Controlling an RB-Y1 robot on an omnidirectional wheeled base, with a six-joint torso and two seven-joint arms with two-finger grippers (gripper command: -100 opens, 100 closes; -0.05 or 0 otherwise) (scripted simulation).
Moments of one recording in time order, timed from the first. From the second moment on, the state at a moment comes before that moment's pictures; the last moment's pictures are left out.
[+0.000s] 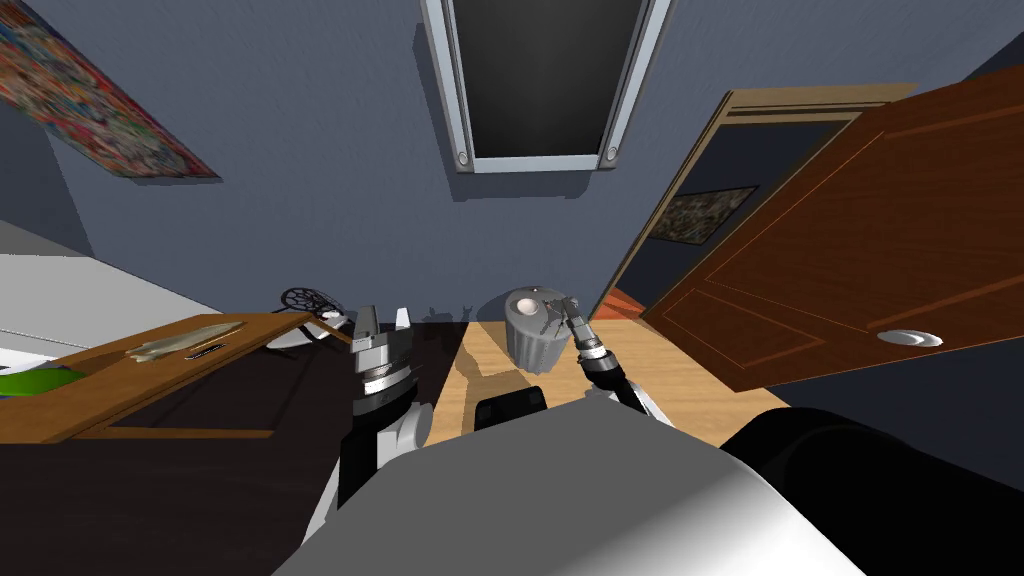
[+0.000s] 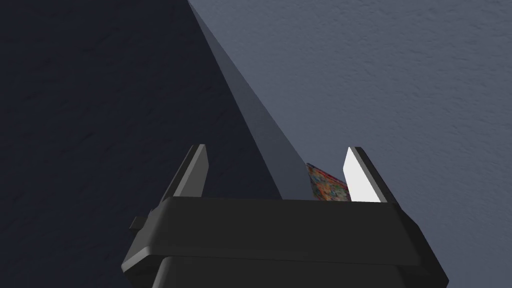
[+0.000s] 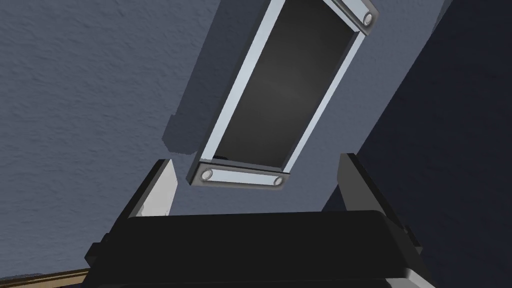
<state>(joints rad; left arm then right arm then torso) 0.53 0.03 -0.05 -2.28 0.05 -0.56 -0.08 0.71 -0.18 0.10 -2.33 0.10 -0.48 0.36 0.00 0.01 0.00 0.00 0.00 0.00</state>
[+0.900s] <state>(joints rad) 0.53 0.03 -0.05 -2.28 0.05 -0.56 -0.08 0.85 -0.25 0.09 -2.24 0.17 -0.37 0.59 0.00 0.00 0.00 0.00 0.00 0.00</state>
